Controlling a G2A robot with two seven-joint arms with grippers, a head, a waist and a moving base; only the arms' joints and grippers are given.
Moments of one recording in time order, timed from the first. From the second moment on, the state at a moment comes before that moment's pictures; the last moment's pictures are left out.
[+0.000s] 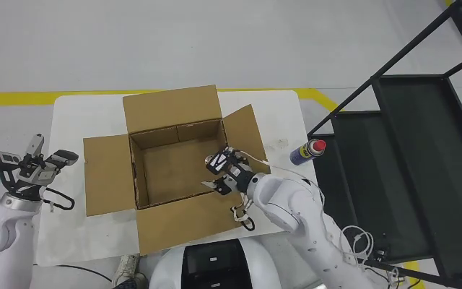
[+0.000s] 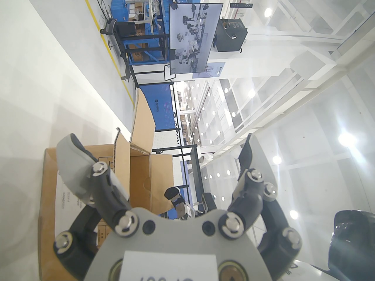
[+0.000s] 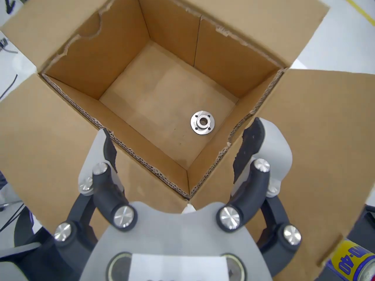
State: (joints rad) left arm 1.50 -0.97 -1.78 -1.36 -0.67 -0.42 -0.75; right arm -1.39 -1.33 1.08 -1.99 -1.29 -0.24 0.86
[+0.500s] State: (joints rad) left arm 1.50 -0.97 -1.78 -1.36 -0.67 -0.42 -0.75; right arm -1.25 -1.35 1.00 -1.88 -1.26 -0.14 0.97
